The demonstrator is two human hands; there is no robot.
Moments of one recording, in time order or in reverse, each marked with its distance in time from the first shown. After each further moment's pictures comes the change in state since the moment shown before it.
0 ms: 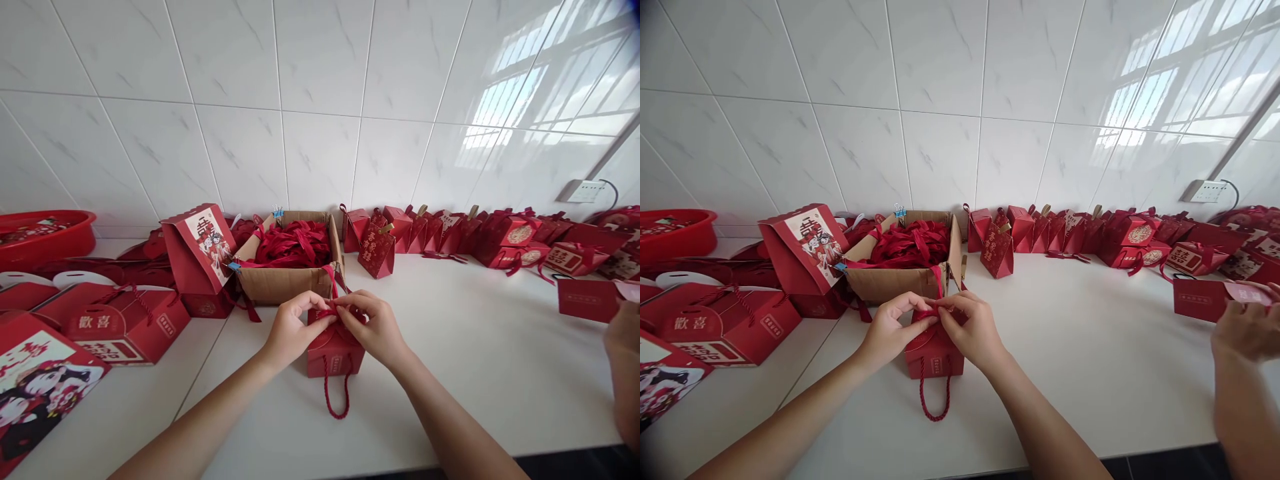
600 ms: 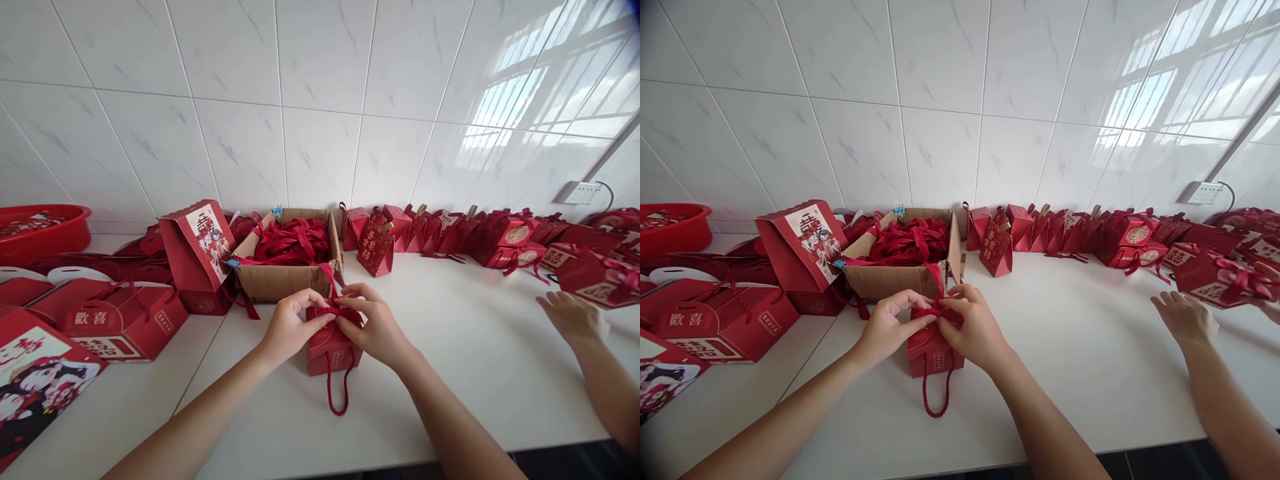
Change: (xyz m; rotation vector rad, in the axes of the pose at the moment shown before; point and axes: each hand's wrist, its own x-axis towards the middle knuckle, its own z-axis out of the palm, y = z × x) left_hand 0.000 0.003 -0.004 -0.002 -0.044 -0.044; right_hand 0.000 0.005 -0.007 -0.205 -0.096 -0.096
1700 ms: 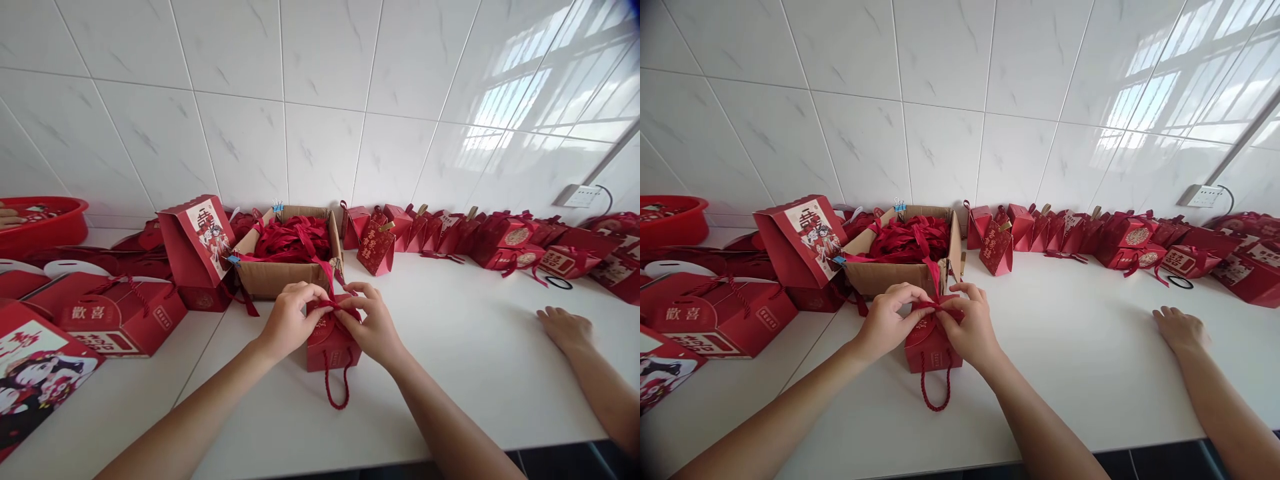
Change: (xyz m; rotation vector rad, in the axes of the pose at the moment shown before) left_hand 0.007 -0.008 -0.006 0.426 0.103 0.353; right_hand 0.000 -0.004 0.010 0.083 0.071 0.240
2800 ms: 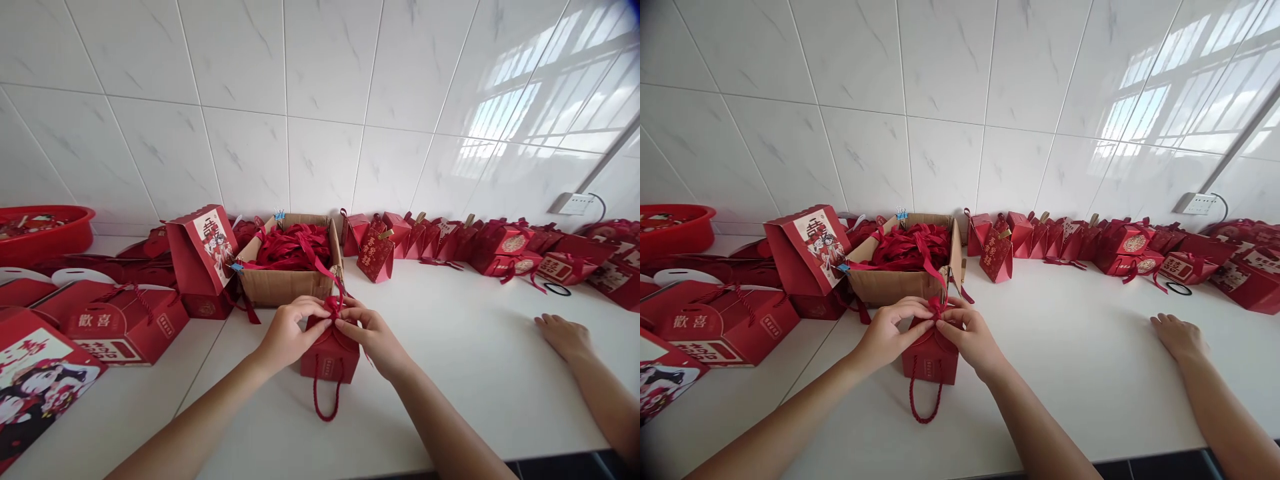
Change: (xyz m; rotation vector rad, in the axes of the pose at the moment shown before) left_hand -0.009 -0.002 -0.003 -0.225 -0.103 -0.097; right_hand -0.004 -0.005 -0.004 0.558 -0.261 0.262
